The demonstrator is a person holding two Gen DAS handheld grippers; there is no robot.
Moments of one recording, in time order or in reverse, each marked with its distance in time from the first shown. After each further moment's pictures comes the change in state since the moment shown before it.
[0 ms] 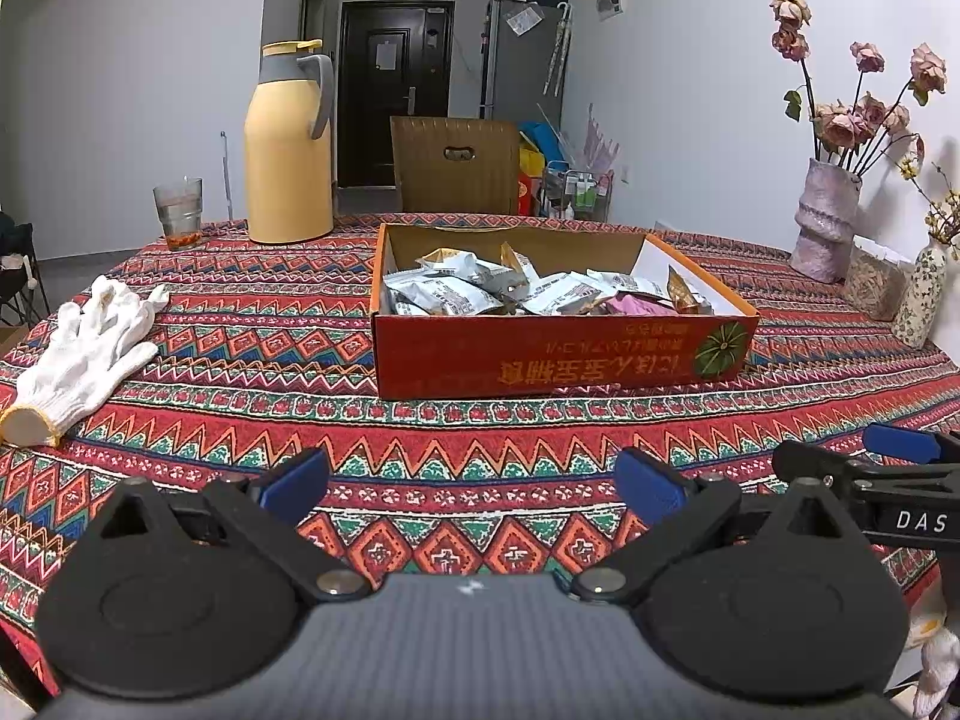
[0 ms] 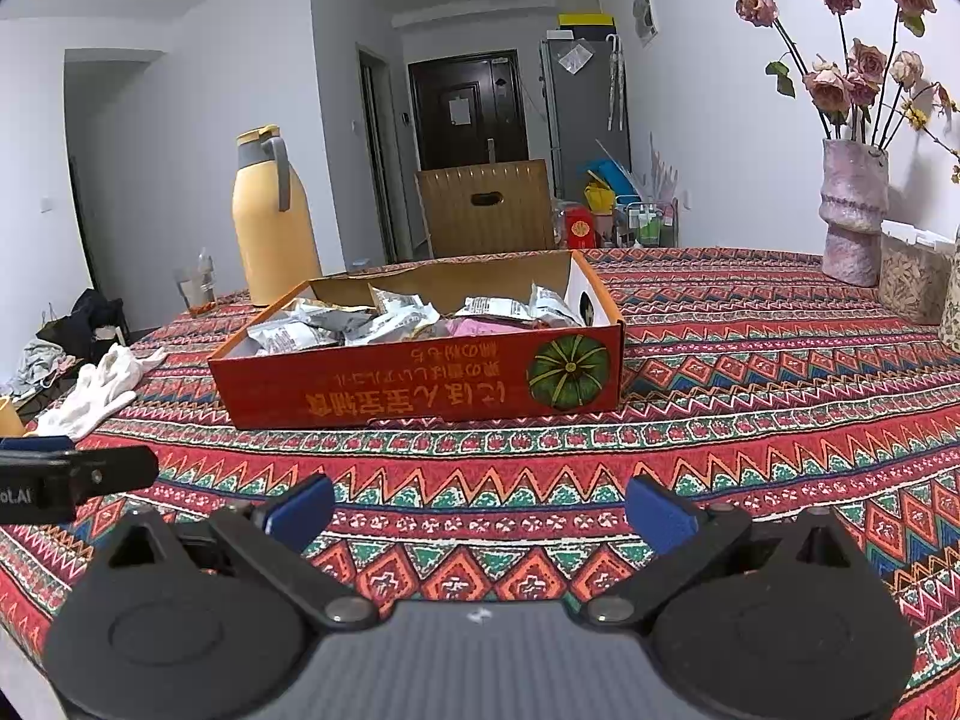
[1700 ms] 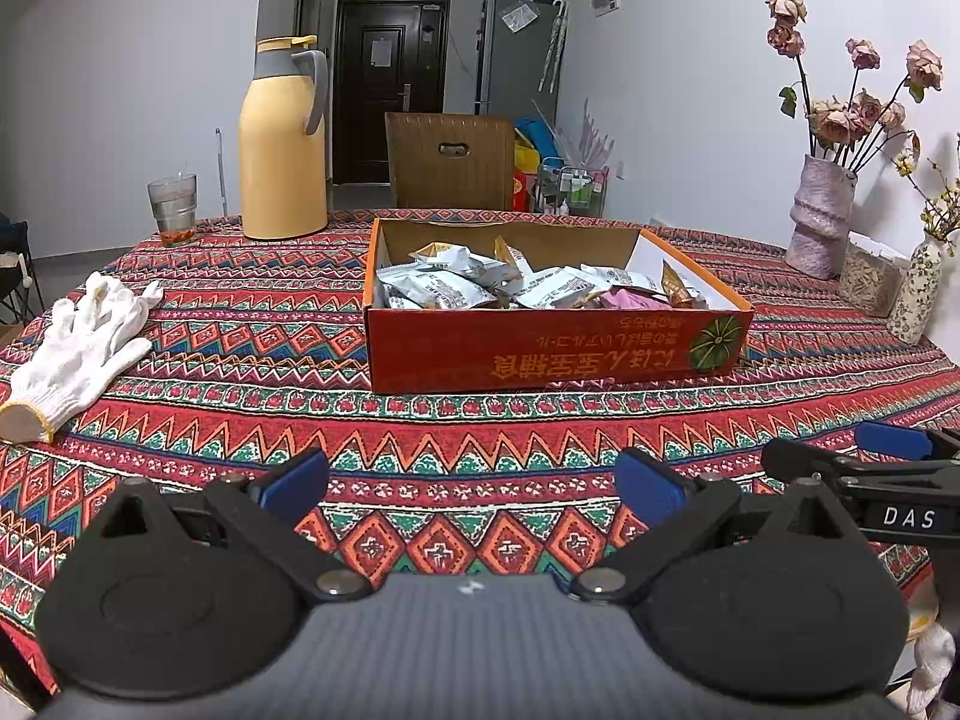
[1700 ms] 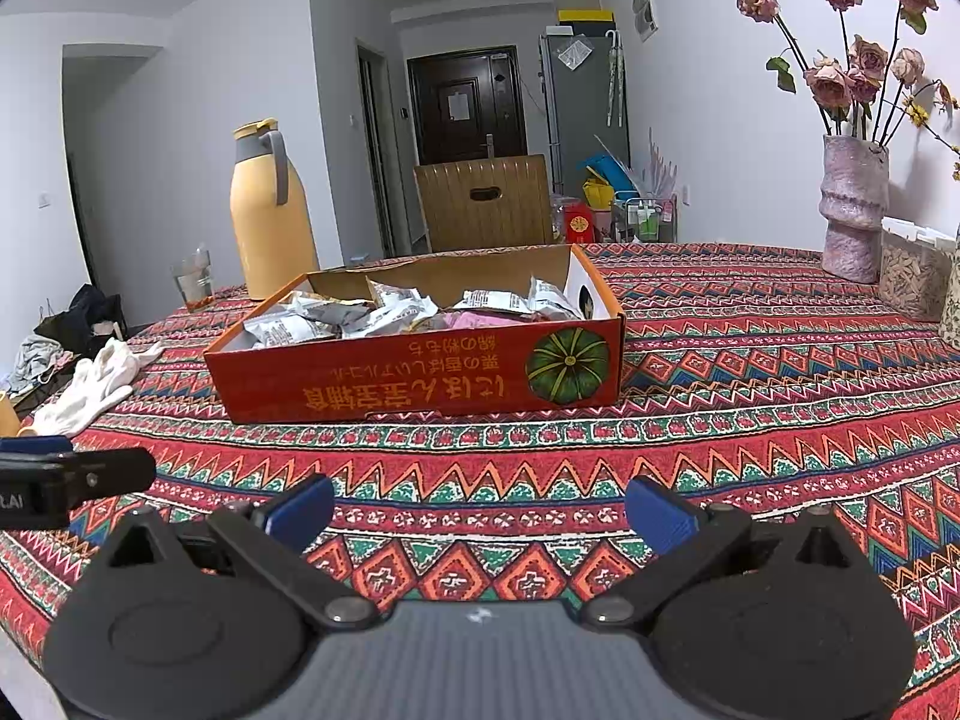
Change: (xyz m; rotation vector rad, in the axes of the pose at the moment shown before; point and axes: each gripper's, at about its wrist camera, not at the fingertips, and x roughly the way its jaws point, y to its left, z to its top) left arm 0.001 -0.003 -0.002 0.003 0.005 -0.003; right arm 0.001 -0.001 -0.001 -0.001 0.006 -0.002
